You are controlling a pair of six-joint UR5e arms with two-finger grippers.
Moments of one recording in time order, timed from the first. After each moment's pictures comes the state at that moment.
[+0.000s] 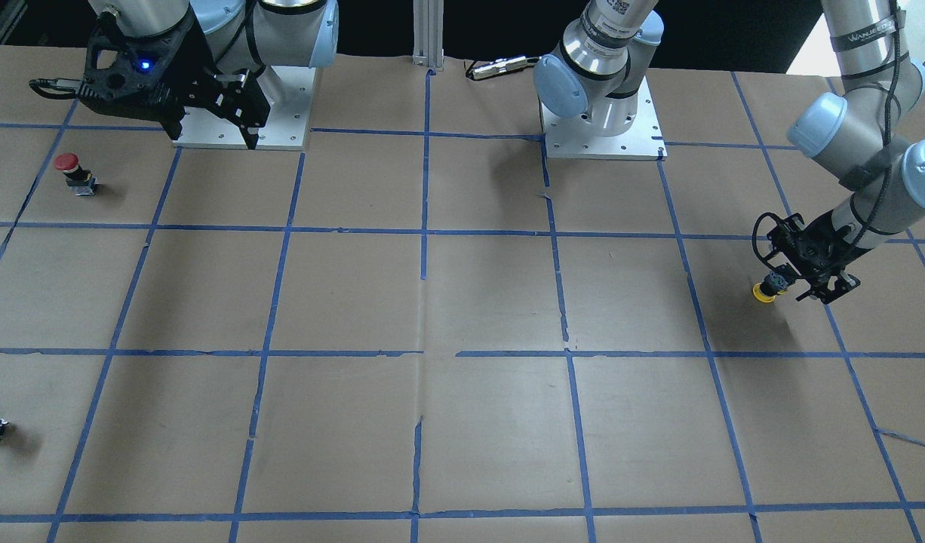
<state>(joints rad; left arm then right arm) -0.84 -1.81 -2.04 -0.91 1.65 1.83 1.56 -1.72 1.70 -1.48 -1.57 0.11</state>
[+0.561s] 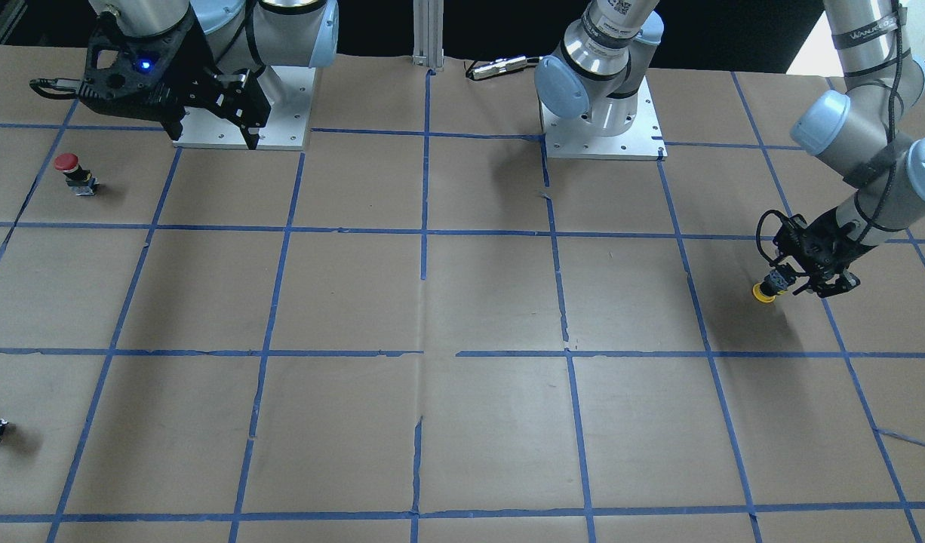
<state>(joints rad) -0.83 -1.80 -2.04 -0.92 1.64 1.84 1.56 -1.72 1.69 -1.49 -1.57 0.11</state>
